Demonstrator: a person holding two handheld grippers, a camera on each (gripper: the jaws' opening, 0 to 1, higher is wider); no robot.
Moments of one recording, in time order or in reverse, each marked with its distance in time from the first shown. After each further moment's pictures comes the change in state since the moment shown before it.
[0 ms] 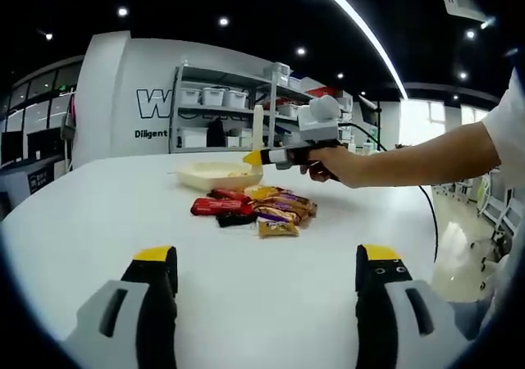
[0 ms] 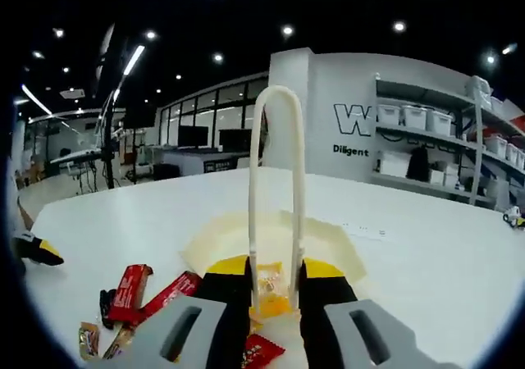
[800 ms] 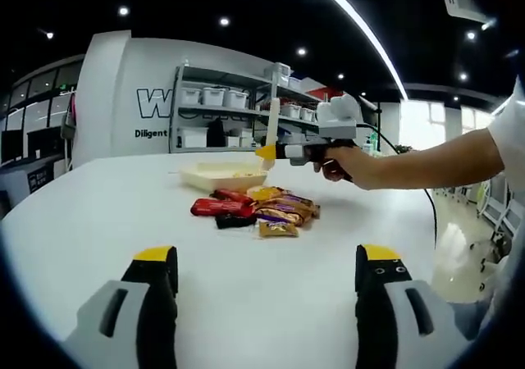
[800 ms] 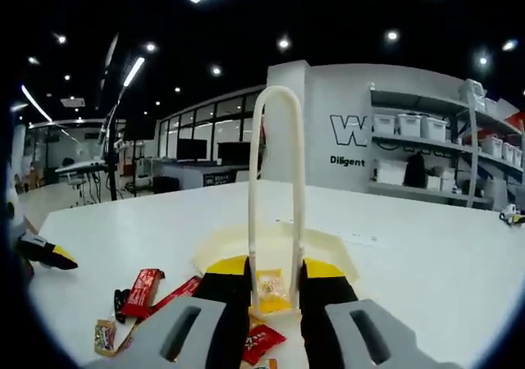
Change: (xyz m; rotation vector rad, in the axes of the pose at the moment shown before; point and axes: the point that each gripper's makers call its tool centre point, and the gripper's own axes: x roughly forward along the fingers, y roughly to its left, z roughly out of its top) left arm 0.000 0.001 0.001 -0.009 0.000 -0.002; right arm -0.022 -0.013 0.010 0.036 -0.064 -0.007
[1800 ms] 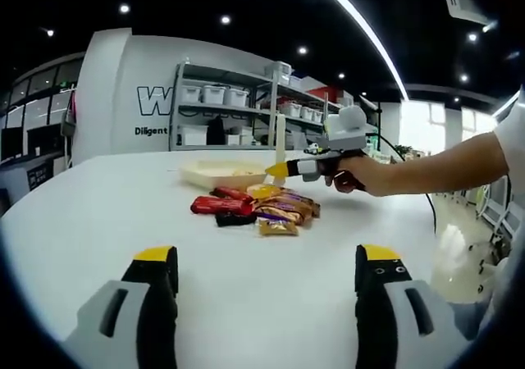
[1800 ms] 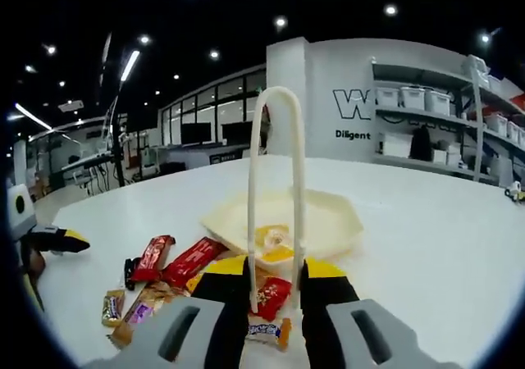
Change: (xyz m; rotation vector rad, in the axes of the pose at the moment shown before) left arm -0.001 0.000 -0.002 -0.008 0.009 0.000; right arm -0.030 0.011 -0.041 0.046 0.130 0.024
